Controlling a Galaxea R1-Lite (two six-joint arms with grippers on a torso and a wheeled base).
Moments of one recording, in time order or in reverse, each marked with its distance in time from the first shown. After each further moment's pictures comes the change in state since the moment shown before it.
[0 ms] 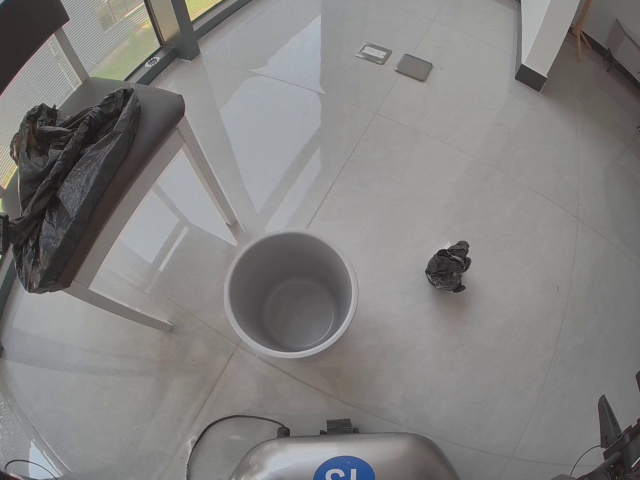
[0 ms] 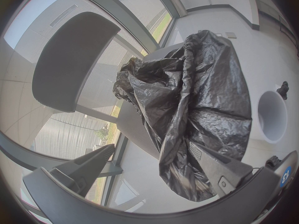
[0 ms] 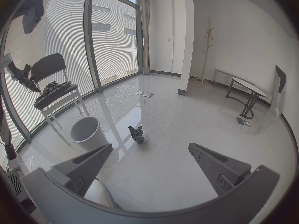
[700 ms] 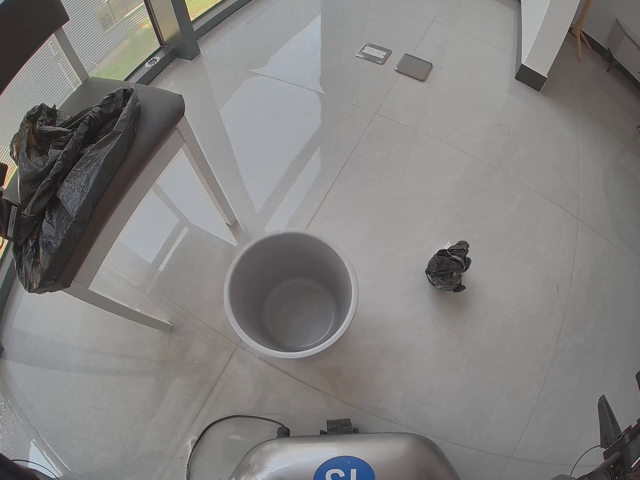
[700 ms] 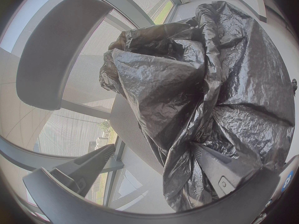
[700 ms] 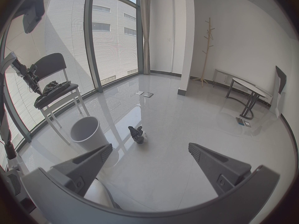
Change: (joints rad) left arm -0.081 0.159 -0.212 0.183 0.177 0.045; right arm 0.000 0.000 0.000 0.000 0.000 -0.005
